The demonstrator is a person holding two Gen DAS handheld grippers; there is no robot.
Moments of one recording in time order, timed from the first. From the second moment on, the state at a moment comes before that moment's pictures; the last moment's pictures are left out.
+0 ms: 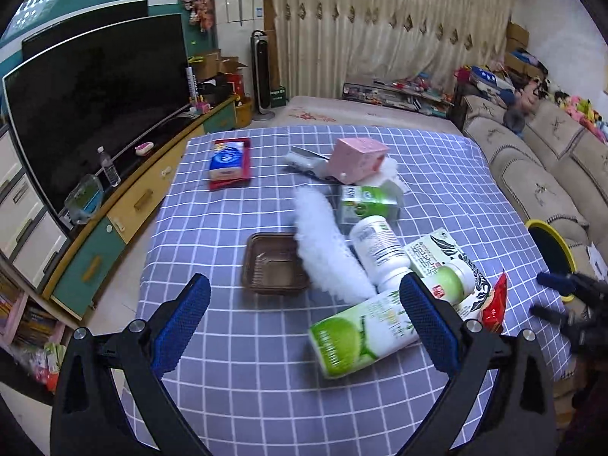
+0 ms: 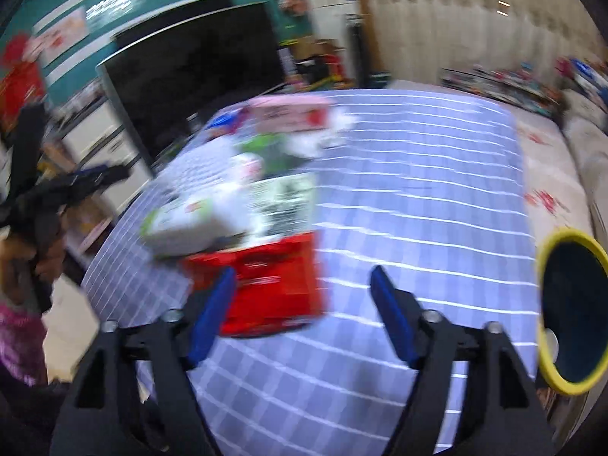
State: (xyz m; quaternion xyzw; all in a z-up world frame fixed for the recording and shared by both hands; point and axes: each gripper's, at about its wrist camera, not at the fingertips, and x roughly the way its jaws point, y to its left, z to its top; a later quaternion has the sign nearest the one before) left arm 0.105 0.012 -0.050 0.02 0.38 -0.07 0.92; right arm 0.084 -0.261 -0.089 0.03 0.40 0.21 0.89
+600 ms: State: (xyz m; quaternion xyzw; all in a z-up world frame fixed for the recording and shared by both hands) left arm 0.098 0.010 -0.060 0.01 0.38 -0.08 0.92; right arm 0.116 -0.218 -0.124 -0.02 0.46 0.22 0.86
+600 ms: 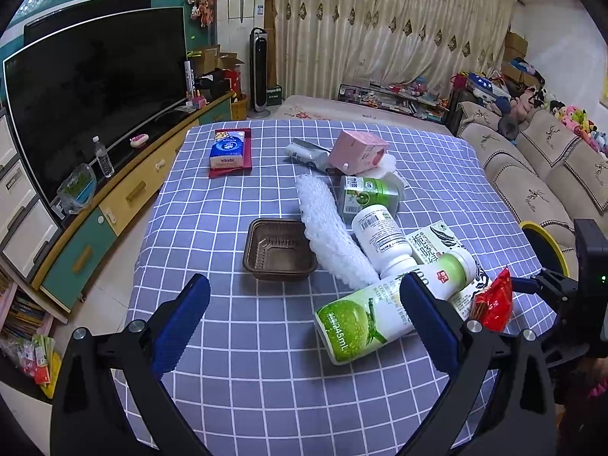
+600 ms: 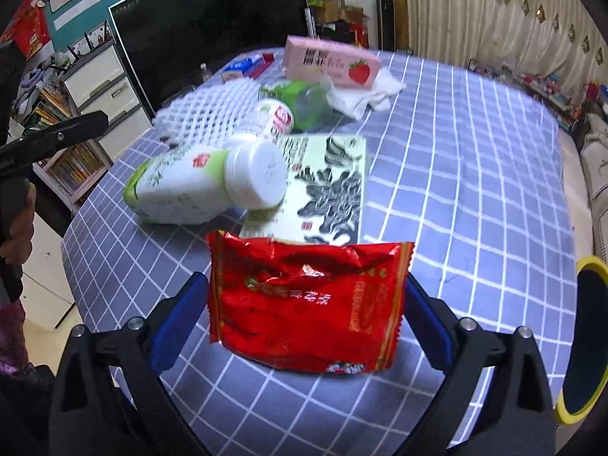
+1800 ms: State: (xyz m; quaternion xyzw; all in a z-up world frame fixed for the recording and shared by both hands) left arm 0.090 -0.025 -0.057 0.02 0.37 -0.15 0.92; right arm 0.082 -0.384 -0.069 0.09 0.38 0.02 0.92
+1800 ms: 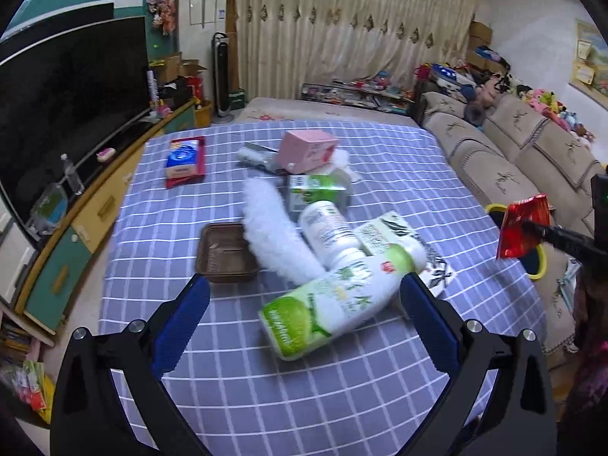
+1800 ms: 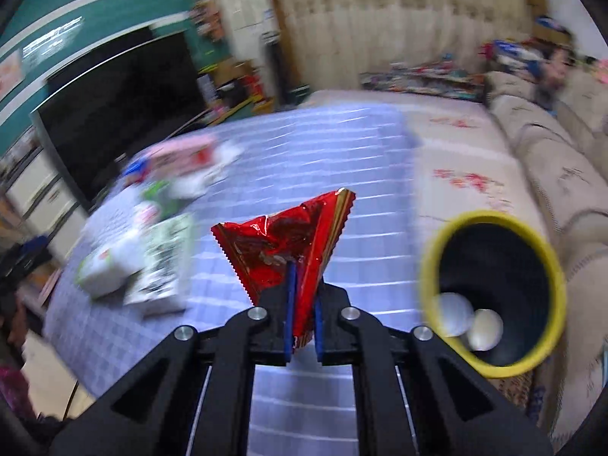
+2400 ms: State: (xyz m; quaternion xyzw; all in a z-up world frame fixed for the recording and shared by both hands) left arm 0.086 -0.070 -0.056 0.08 0.36 -0.18 0.91; right arm 0.115 -0.541 -0.158 0.12 0.45 -0.19 0.87
